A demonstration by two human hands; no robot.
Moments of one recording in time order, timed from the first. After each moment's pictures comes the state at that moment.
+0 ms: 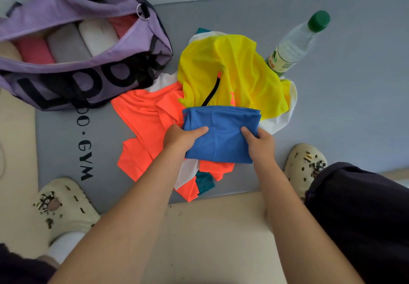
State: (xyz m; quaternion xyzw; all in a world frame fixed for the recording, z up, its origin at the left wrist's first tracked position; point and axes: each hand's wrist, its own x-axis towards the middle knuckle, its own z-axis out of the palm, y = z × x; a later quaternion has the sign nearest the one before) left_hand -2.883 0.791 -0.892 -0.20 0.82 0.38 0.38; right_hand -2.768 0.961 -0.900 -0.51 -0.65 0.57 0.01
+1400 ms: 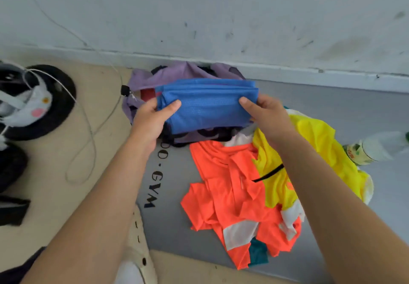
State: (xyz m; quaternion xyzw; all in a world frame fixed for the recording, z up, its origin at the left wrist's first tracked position) left_hand -3.042 0.615 -0.766 -0.10 0.70 0.69 0.10; right_hand -3.004 0.871 -0.769 -0.14 -0.69 0.71 -0.03
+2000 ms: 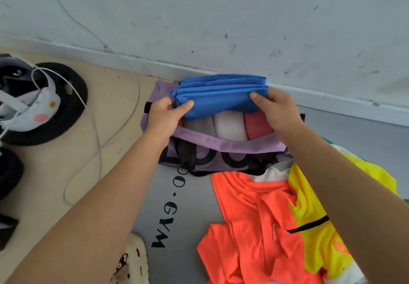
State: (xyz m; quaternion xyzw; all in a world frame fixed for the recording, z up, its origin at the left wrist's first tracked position) left_hand -3.158 0.563 -0.831 -0.11 0.74 0.66 0.03; right_hand -3.147 0.821 -0.808 -0.12 -0.77 0.63 -0.01
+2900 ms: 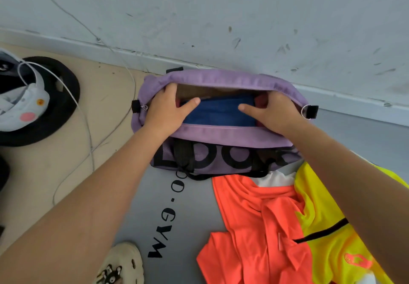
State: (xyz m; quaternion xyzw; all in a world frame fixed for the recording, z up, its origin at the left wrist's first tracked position) left_hand -3.181 0.559 -0.836 0.02 0.94 0.32 -0.04; right_hand -3.167 0.820 -0.824 -0.07 -0.95 0.30 -0.07
